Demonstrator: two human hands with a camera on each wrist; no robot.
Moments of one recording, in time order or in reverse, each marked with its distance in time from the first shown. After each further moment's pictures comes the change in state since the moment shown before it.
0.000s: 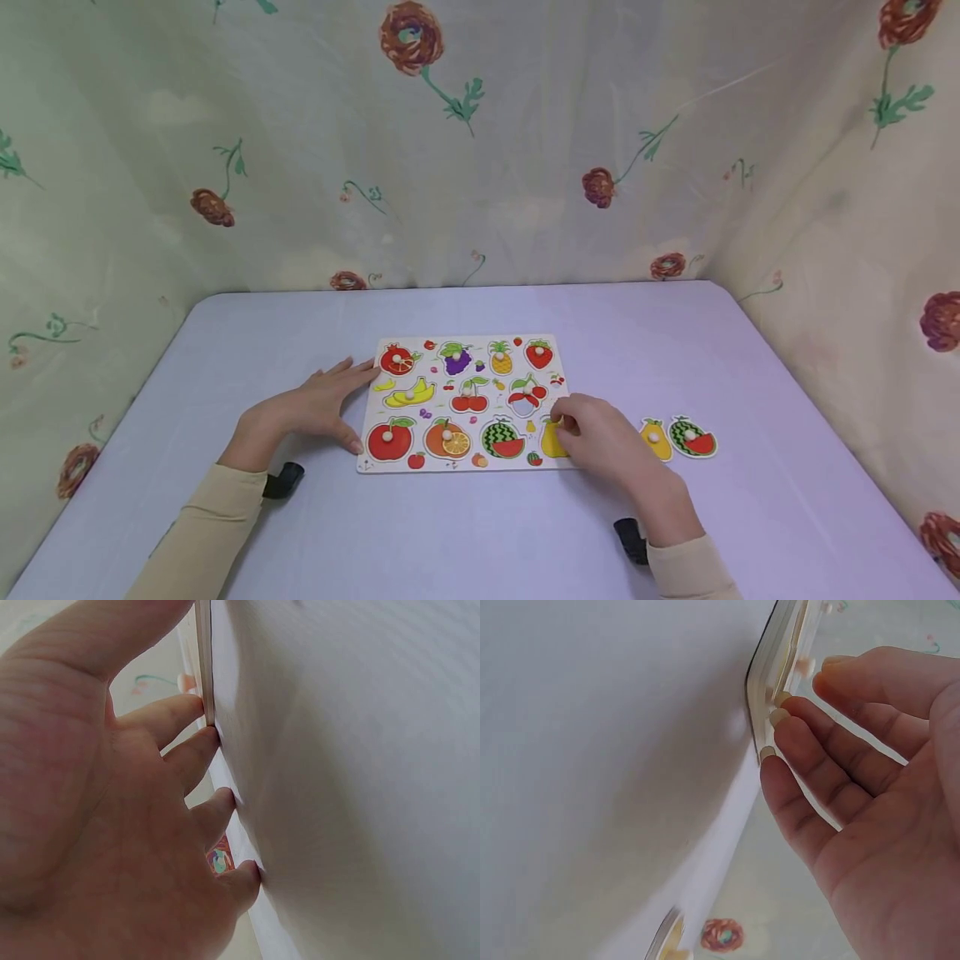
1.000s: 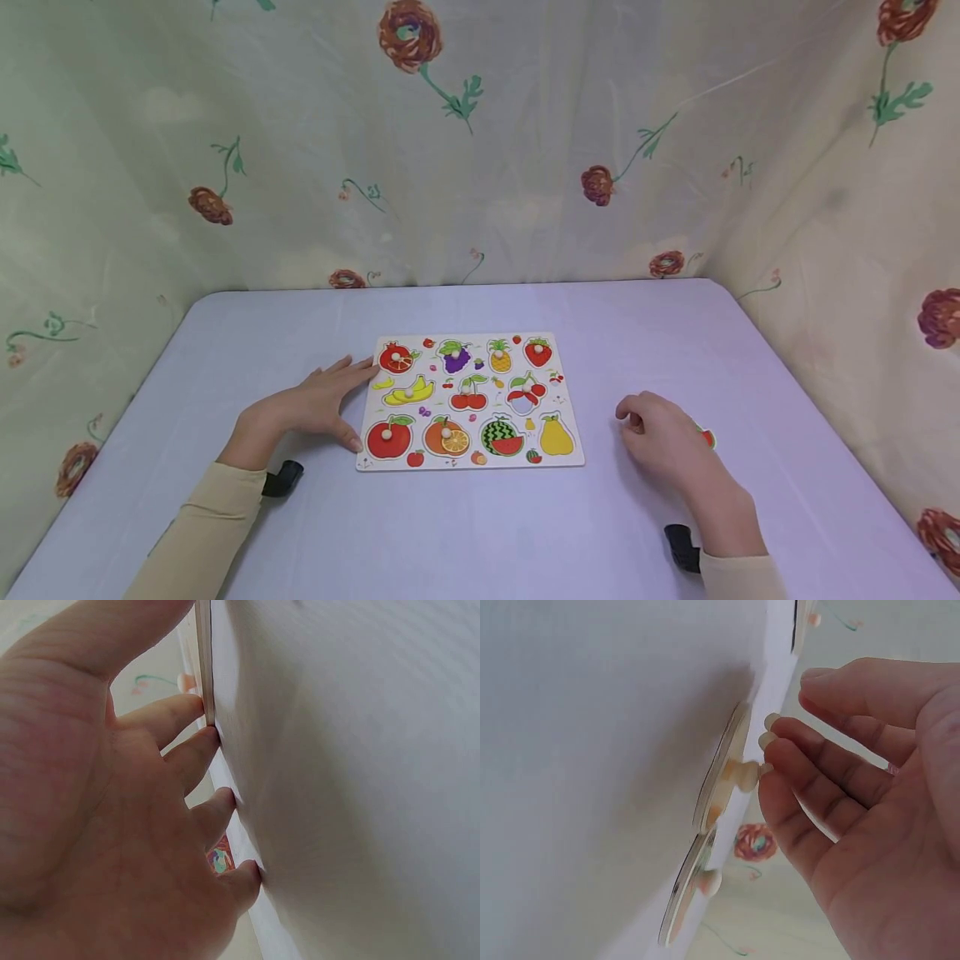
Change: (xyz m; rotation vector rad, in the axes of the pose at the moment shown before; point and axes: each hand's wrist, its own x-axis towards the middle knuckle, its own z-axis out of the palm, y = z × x) left_hand 0.000 0.001 0.002 0.003 0.006 -0.011; right_hand -0.028 0.057 -0.026 -0.088 0.151 0.037
